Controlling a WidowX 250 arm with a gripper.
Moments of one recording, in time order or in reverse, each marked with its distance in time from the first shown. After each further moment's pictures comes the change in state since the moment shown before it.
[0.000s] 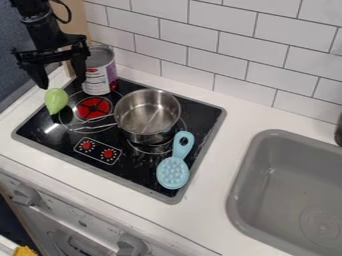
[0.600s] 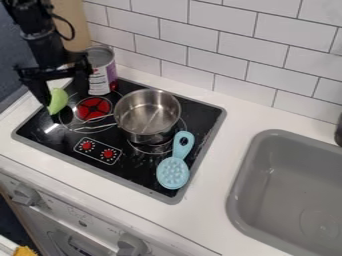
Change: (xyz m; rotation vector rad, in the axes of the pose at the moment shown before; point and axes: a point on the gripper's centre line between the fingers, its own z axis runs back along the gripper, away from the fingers) arm -0.028 -0.004 -0.005 -0.022 0.047 -0.066
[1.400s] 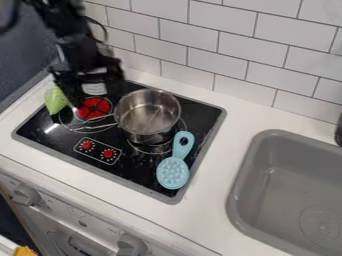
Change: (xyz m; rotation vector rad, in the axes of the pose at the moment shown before) arm -0.015 -0.051 -0.011 -0.060 0.016 -0.190
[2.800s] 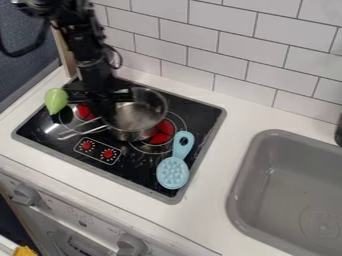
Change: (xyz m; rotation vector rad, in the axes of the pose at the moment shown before) arm 0.001 0.013 -0.035 0.072 0.055 0.019
